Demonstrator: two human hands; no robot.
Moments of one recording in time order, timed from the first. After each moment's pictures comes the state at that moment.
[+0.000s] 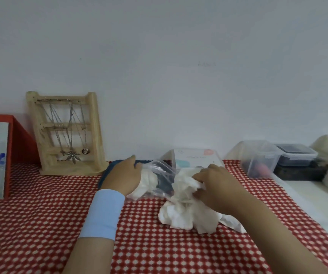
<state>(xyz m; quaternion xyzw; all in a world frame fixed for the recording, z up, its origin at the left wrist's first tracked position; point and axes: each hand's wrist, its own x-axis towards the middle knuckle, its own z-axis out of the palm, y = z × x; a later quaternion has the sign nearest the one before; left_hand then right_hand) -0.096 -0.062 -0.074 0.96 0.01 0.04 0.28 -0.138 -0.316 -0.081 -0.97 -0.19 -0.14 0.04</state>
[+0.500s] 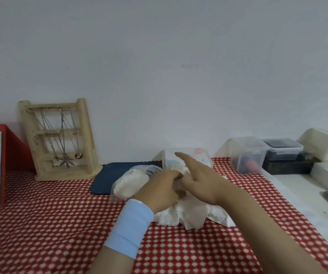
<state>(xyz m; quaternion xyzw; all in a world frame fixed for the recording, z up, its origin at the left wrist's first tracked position) -0.140 -0.158 -0.075 0.93 -0.23 -0.02 0.30 -0.151 -0.326 -0.065 -0.94 -0.16 -0.01 0.30</state>
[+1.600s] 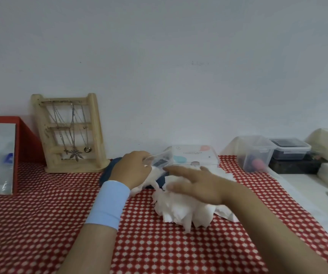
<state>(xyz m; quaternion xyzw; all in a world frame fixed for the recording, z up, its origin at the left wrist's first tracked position) -0.113 -0.083 -0.059 0.97 -0.08 0.09 0.23 -0.168 -0.296 -0.051 -0.94 -0.20 0.10 0.26</state>
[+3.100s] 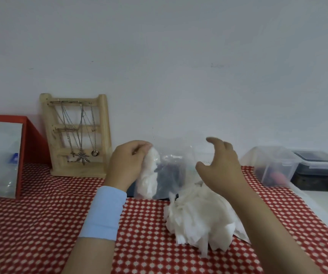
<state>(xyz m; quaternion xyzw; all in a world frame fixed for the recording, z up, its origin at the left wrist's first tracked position) -0.099 -0.057 -0.044 0.82 -0.04 0.23 0.52 -0.117 -0.284 -0.049 -0.92 -0.01 -0.21 0.33</state>
